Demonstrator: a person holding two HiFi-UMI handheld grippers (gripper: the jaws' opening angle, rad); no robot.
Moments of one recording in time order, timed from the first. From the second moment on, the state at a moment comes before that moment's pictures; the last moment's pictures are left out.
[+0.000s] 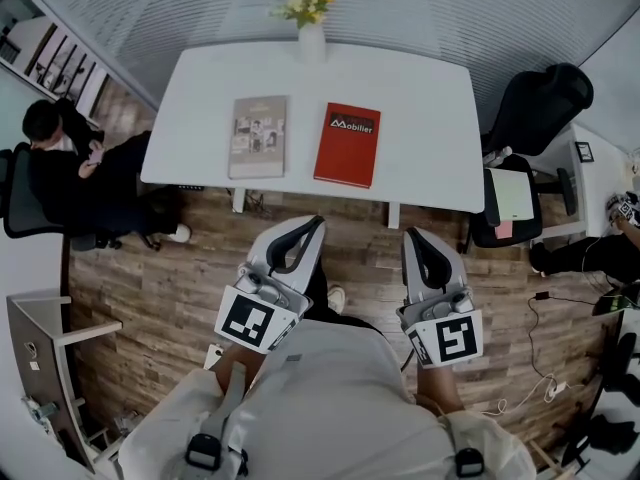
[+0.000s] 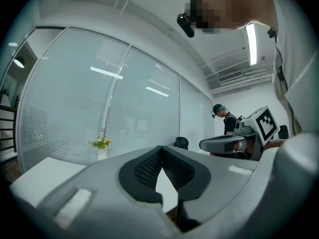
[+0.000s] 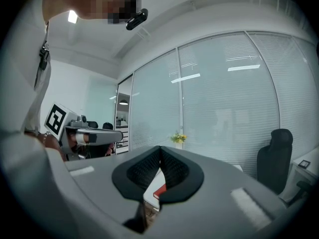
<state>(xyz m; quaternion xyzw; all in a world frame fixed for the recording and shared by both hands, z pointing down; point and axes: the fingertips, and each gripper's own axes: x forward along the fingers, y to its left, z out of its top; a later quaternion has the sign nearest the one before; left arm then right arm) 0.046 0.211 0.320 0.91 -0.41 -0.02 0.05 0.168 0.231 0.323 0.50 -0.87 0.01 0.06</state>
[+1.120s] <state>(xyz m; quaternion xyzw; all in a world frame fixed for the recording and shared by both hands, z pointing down) -0.002 0.013 0.317 0.91 -0.40 -0.03 0.05 0.117 0.038 0.315 0.50 -0.86 0.00 0.07</state>
